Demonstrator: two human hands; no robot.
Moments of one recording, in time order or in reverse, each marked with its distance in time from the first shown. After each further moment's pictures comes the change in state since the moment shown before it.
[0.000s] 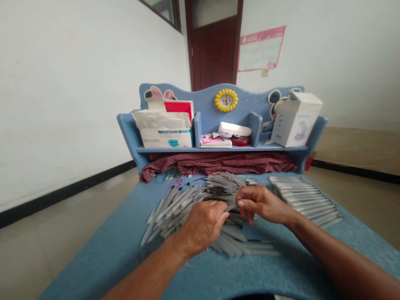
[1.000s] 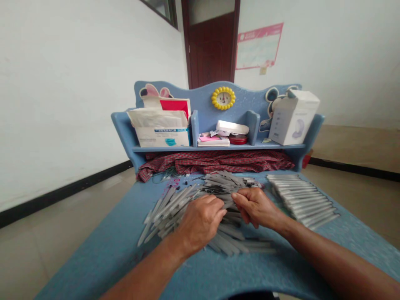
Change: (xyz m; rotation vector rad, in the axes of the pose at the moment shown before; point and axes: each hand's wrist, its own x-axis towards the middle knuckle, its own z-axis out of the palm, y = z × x) left_hand 0.003 0.000 -0.001 -0.064 0.069 -0.015; right_hand 0.005 0.002 0.024 -0.030 0.208 0.215
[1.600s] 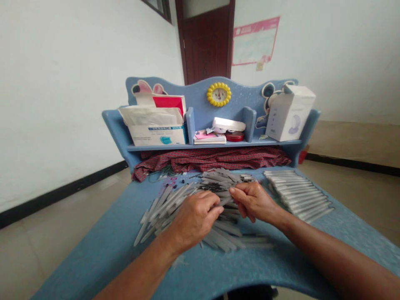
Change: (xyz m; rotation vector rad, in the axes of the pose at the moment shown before) left_hand 0.004 0.001 -0.012 -0.147 -0.009 -0.048; right_hand -0.001 -0.007 -0.003 -0.006 0.033 -0.043
